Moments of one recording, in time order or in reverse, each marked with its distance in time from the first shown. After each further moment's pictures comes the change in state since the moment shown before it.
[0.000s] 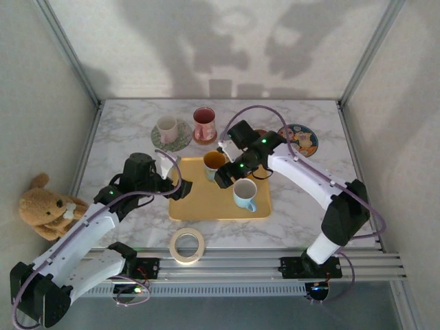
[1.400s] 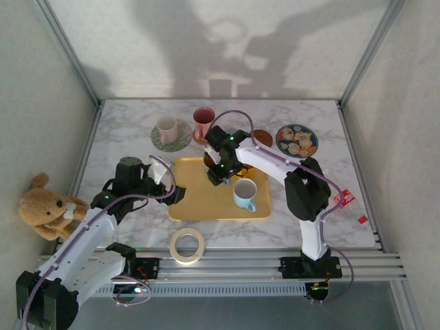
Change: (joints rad) left arm 0.153 -0.034 -0.087 0.031 0.201 0.123; right arm 0.035 0.347 0.183 0.006 0.173 0.030
